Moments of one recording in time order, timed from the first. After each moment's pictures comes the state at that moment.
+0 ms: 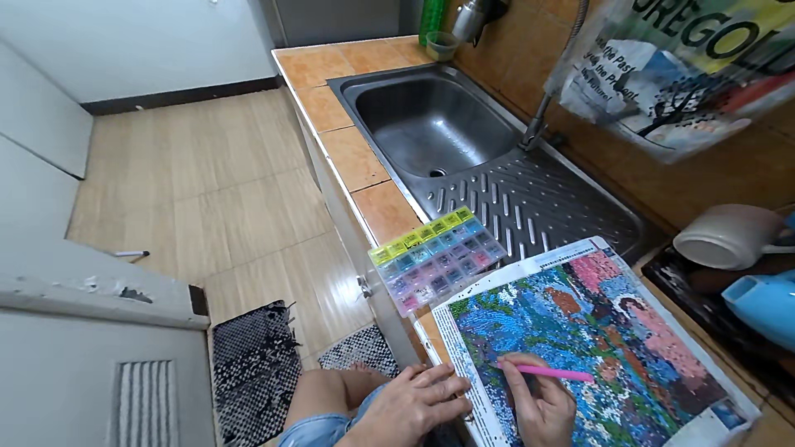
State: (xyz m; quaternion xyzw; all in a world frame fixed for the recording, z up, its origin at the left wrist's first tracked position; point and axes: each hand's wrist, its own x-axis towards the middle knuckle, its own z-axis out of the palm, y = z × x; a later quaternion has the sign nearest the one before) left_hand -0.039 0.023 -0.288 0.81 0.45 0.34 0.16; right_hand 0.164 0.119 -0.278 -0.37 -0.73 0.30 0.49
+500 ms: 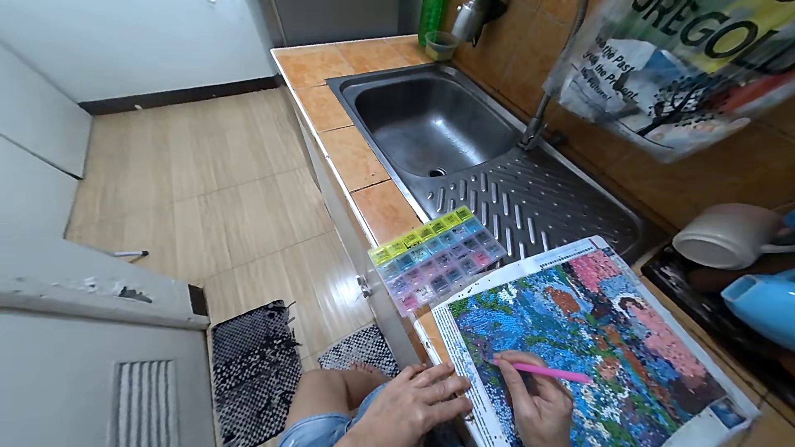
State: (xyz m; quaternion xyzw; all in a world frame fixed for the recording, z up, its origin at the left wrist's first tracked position) left_hand -0.039 0.022 -0.289 0.81 0.45 0.34 0.16; right_hand 0.162 0.121 -0.280 -0.35 -0.74 0.30 0.49
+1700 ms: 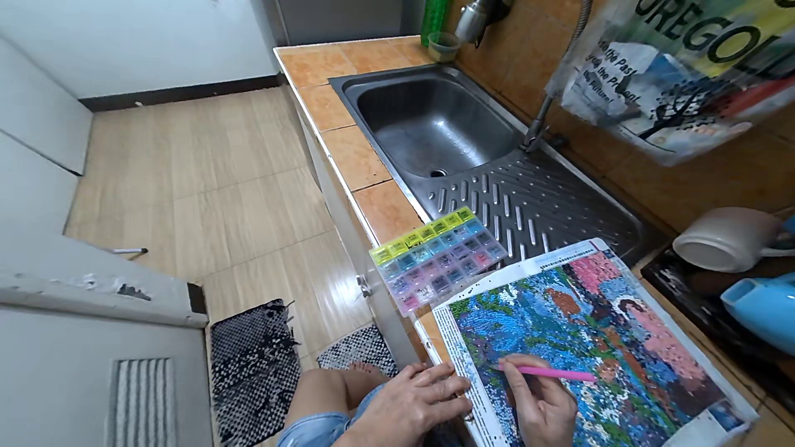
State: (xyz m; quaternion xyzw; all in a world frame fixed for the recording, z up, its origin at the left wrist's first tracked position) left_hand -0.040 0.023 -0.288 0.81 0.45 0.34 0.17; right_hand 0.165 0.118 -0.276 -0.37 -0.73 0.31 0.48
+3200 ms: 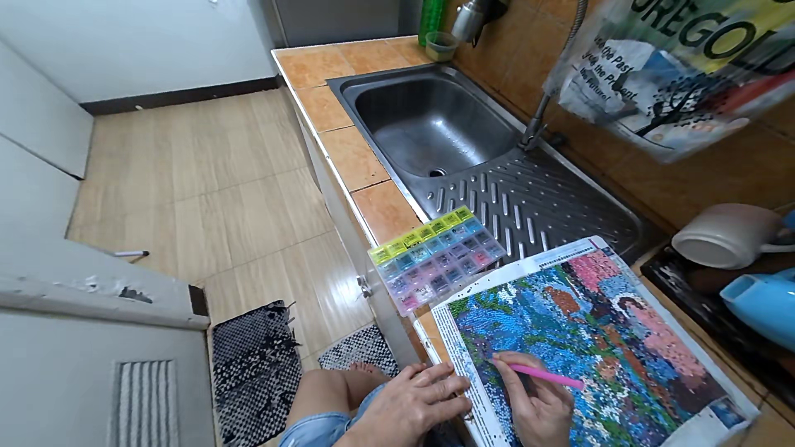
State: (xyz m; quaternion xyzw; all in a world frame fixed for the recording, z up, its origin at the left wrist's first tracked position) left_hand -0.039 0.023 -0.289 0.81 0.45 0.34 0.16; right_hand 0.161 0.121 -0.282 -0.34 -0.74 0.29 0.50
